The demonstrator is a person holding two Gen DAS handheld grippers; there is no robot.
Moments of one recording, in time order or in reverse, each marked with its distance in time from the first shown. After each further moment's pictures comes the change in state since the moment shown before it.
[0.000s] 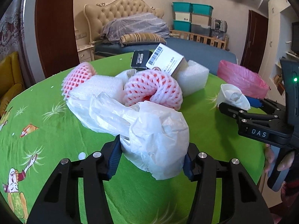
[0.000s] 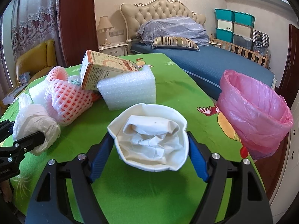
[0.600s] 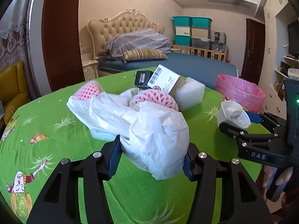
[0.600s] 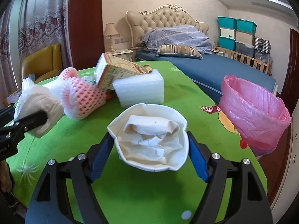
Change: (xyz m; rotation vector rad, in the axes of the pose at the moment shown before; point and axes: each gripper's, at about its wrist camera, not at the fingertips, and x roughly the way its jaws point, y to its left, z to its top) left arm -0.027 -0.007 -0.006 0.026 -0.131 0.033; right arm -0.028 0.014 -0.019 -0.028 -0.059 0.031
